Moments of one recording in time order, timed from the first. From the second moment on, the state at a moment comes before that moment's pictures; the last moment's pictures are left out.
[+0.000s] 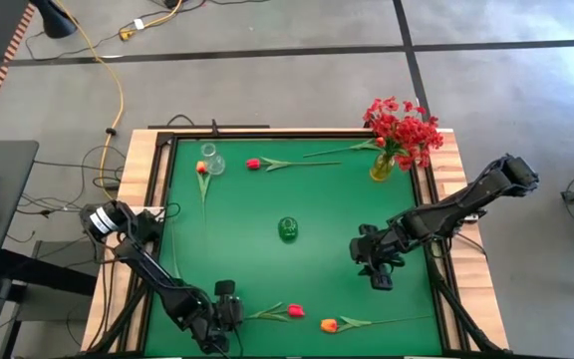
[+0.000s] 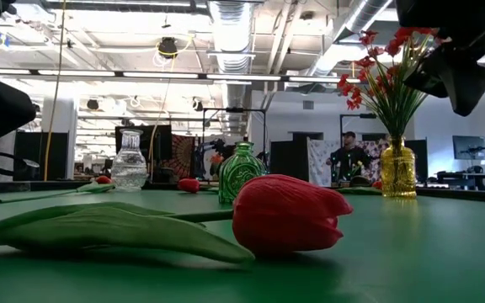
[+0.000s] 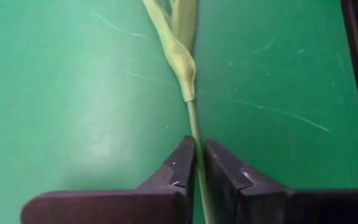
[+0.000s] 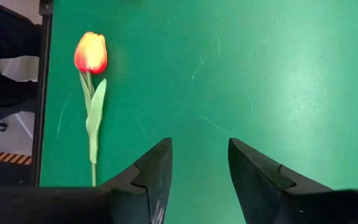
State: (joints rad) left arm -0.85 1.86 0.99 -0.24 -0.33 -0.80; right arm 0.42 1.27 0.86 -0.64 -0.10 0.44
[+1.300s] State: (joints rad) left arm -0.40 1.07 1.02 -0.23 -0.64 -0.23; right arm 0.37 1.27 0.86 -0.42 0.01 0.49
